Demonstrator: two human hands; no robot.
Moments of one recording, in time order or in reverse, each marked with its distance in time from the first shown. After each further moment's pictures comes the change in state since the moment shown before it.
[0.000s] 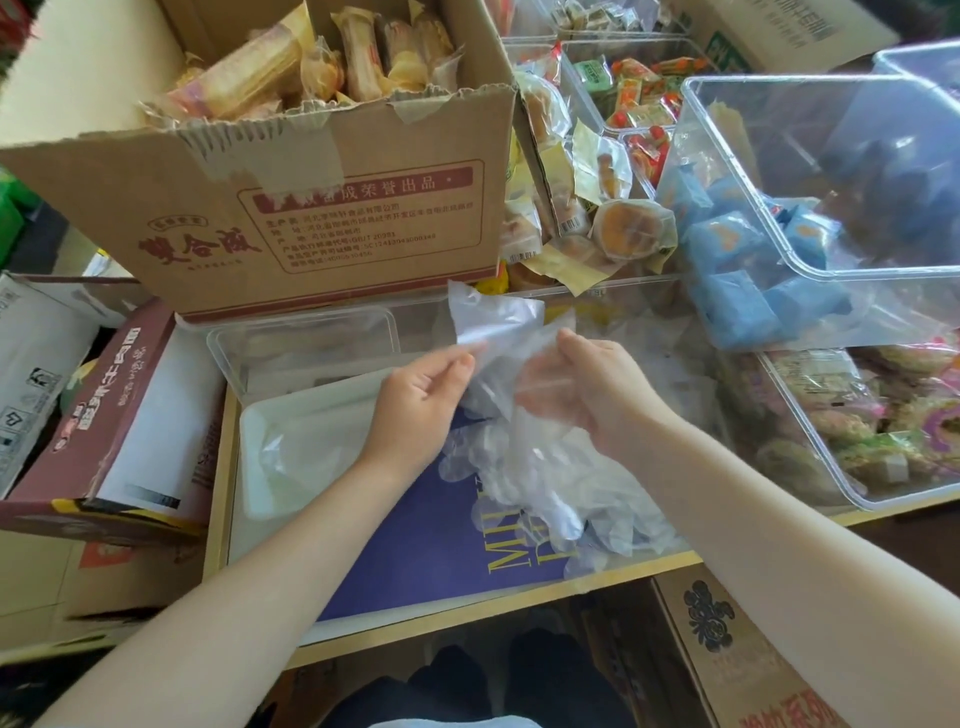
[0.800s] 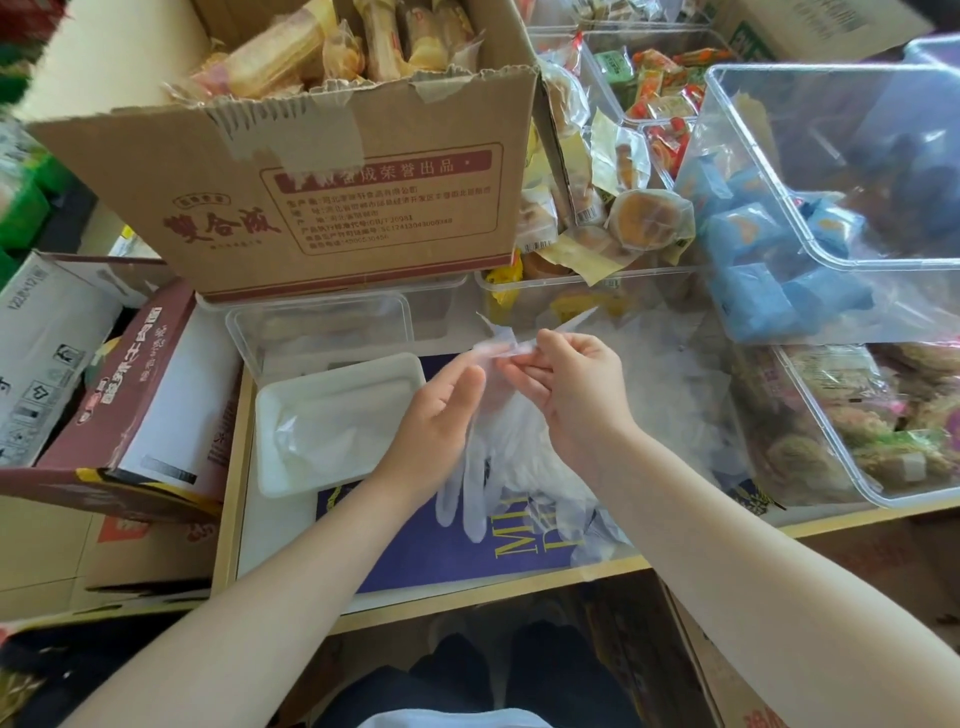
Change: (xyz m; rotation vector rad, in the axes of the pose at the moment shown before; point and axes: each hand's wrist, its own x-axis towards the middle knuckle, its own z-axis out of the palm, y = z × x) left_hand -0.029 0.006 0.001 -0.114 -0.216 0.042; right_hand -0.025 0.009 0.031 0.451 0.020 -0.050
